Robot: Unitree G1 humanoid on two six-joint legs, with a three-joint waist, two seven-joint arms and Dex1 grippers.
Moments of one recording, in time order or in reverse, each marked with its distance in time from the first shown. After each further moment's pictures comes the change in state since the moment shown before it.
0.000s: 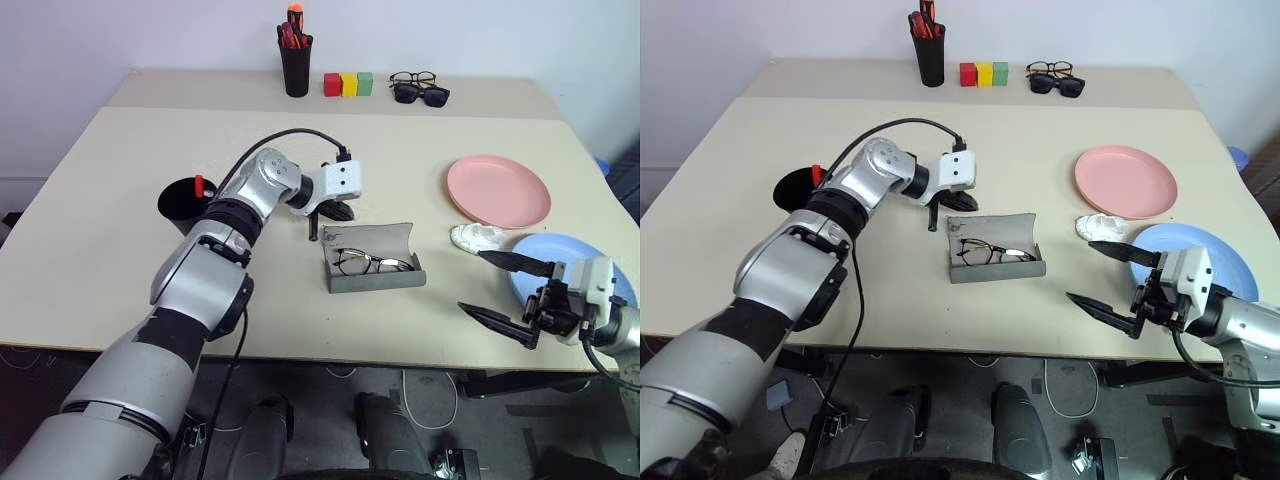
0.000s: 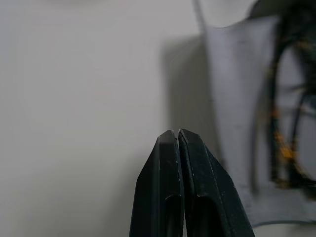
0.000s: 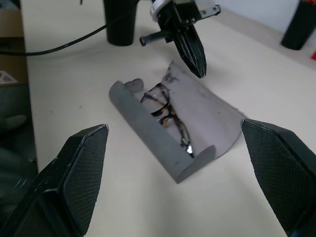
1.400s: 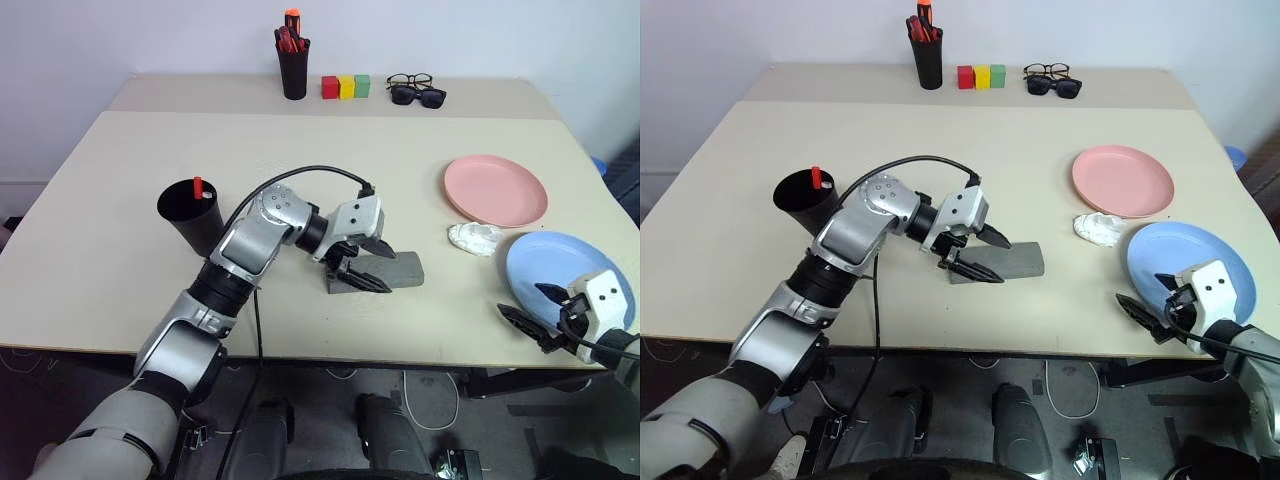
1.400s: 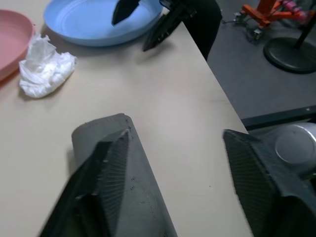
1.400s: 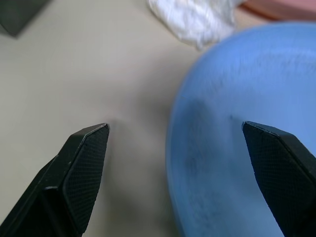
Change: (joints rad) left arm 0.450 0.079 -0.022 -1.082 -0.266 0.552 -0.225; right arm 0.143 -0.033 -0.053 0.061 -0.168 0.361 -0.478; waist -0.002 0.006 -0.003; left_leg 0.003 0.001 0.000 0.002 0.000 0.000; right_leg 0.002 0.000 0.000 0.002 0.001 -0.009
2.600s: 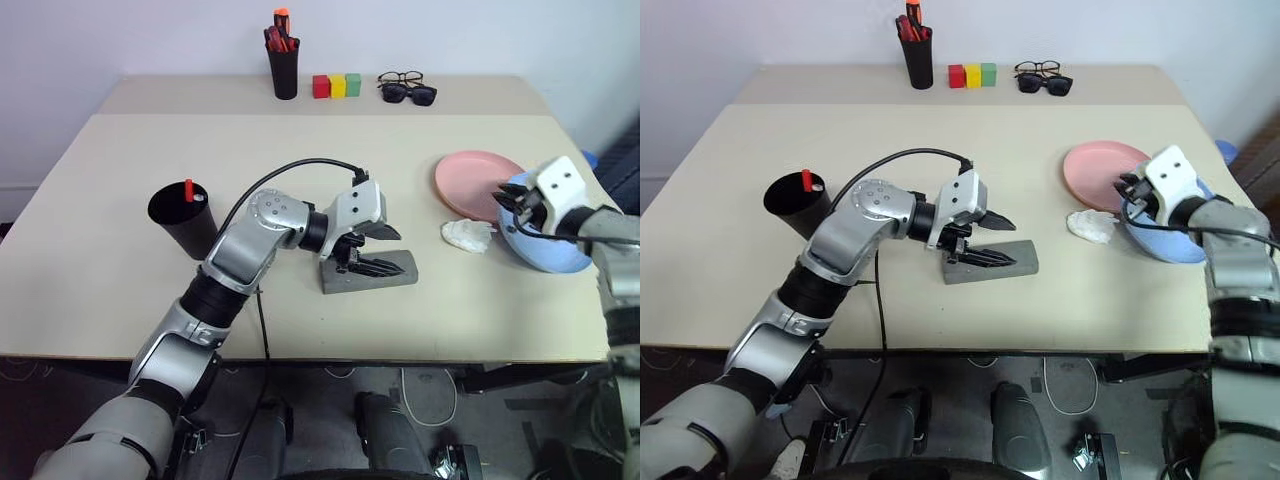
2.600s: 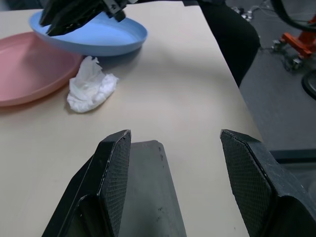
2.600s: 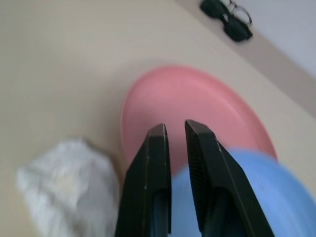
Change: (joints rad) left arm 0.069 0.024 0.015 -0.183 -0.106 0.167 0.267; right arm -0.880 -0.054 0.354 0.693 -0.318 -0.404 0.020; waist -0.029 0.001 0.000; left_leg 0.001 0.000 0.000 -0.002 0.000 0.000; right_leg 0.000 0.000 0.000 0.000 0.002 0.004
